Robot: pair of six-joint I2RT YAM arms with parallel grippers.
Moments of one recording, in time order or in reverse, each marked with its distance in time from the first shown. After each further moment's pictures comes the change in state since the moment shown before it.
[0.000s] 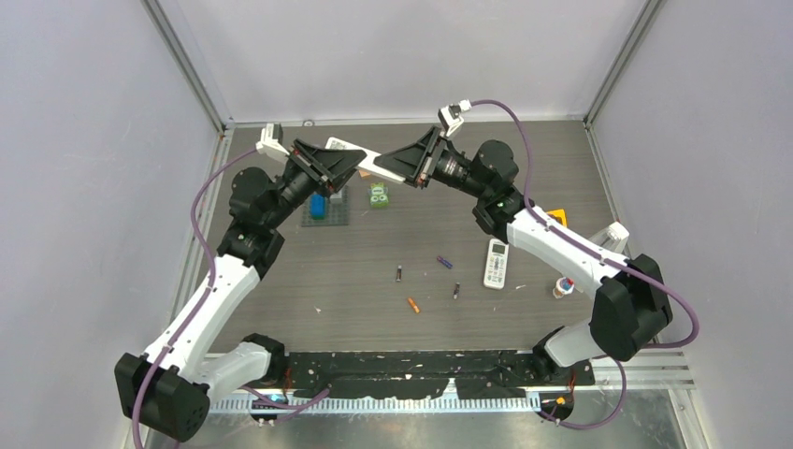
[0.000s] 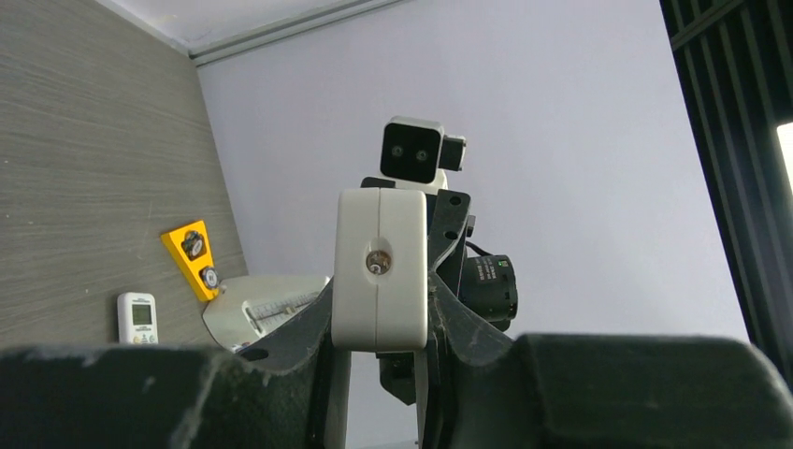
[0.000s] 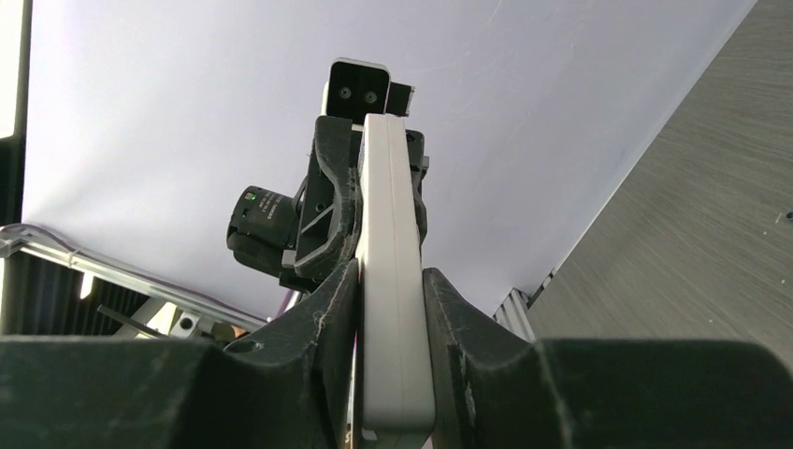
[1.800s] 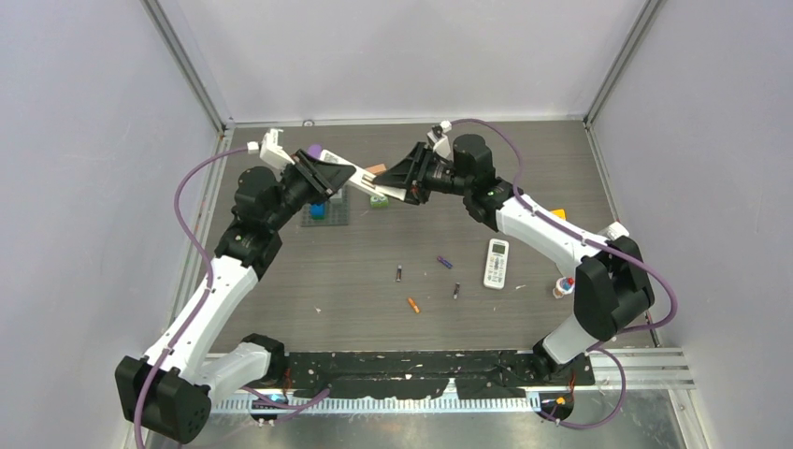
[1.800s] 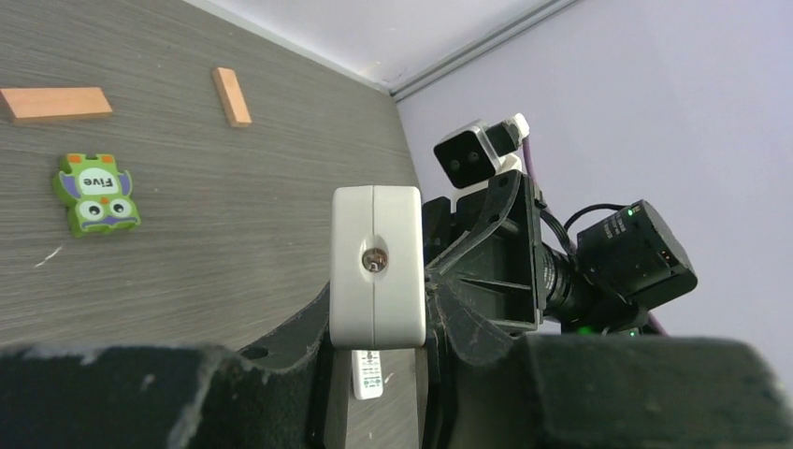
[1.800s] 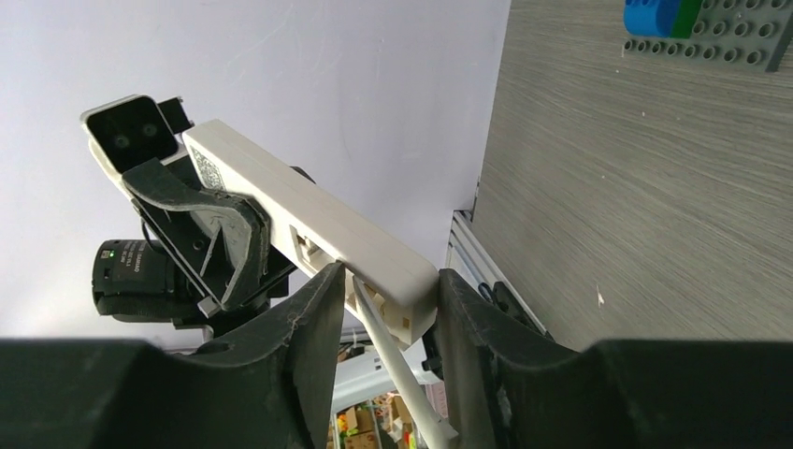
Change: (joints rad) left arm 0.029 -0.020 -0.029 -0.216 -0.121 0.444; right arm -0.041 0.115 0.058 -0.381 -0.048 0.005
